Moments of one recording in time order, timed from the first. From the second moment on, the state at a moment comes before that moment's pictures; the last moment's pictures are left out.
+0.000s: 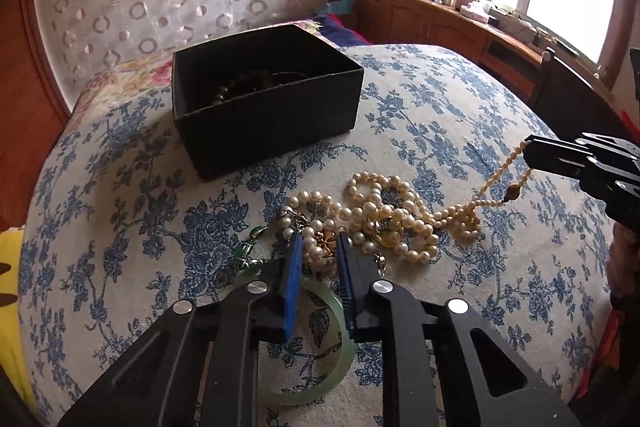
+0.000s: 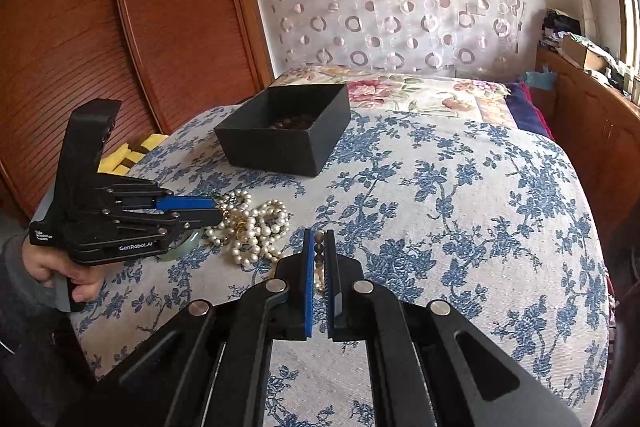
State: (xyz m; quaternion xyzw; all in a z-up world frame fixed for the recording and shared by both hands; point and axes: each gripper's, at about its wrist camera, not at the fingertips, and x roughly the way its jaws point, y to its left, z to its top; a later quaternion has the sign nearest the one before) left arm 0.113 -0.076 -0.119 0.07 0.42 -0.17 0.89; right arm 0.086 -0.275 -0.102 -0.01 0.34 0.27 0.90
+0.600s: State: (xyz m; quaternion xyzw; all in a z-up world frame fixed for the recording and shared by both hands) left arm 0.094 -0.051 -0.087 0.02 0.39 -0.18 0.90; right arm 0.085 -0.273 -0.099 -0.02 0.34 0.27 0.90
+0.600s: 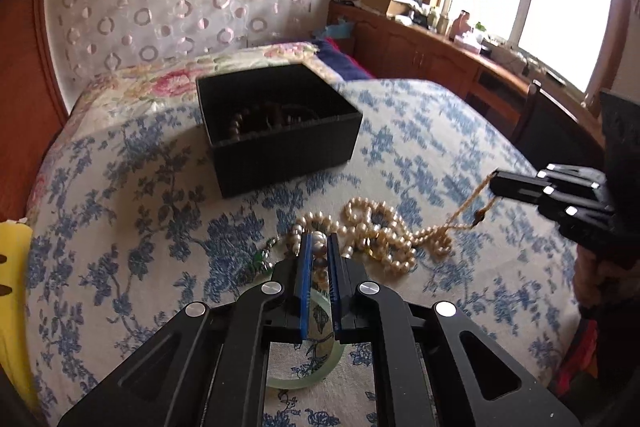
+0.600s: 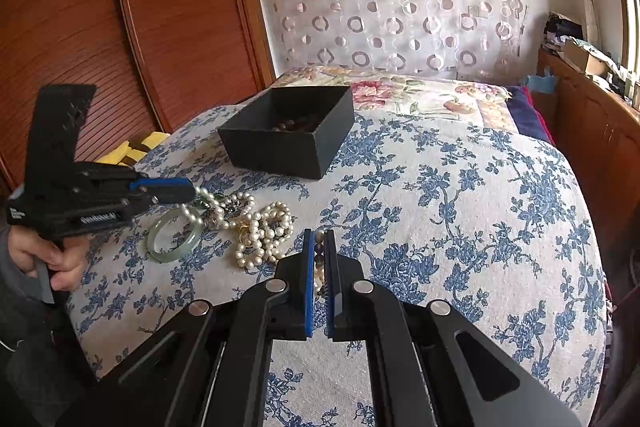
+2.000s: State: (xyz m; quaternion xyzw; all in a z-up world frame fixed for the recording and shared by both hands) left arm 0.104 -0.064 0.083 0.04 0.22 -0.19 0.96; right arm 0.095 -0.248 0.019 -0.04 0.23 0.28 0.93
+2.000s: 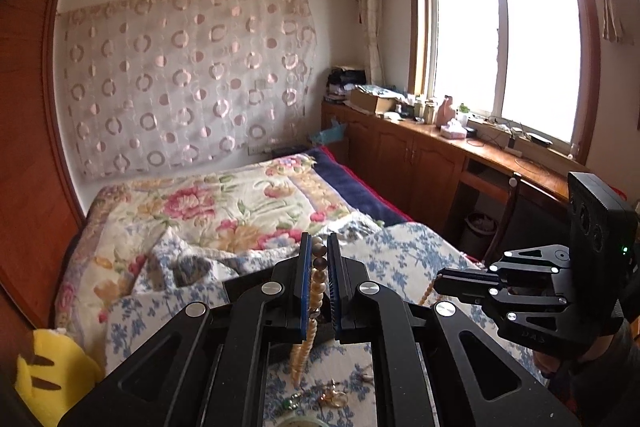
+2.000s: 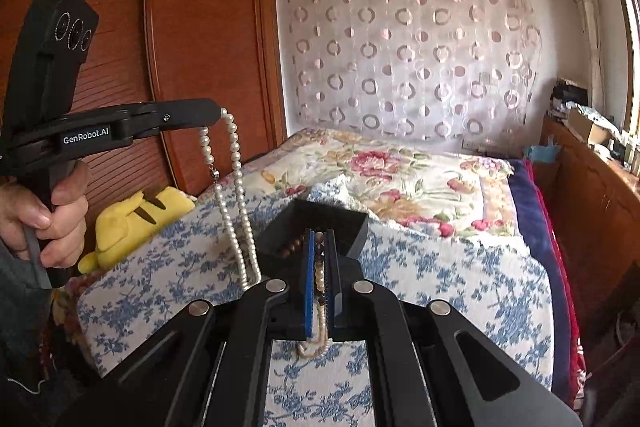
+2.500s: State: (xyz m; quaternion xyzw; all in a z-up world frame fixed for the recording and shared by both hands) left arm 0.128 -0.050 0.089 0.04 0.21 -0.17 0.96; right arm 0.127 -0.236 0.052 -0.06 0.21 0.29 0.93
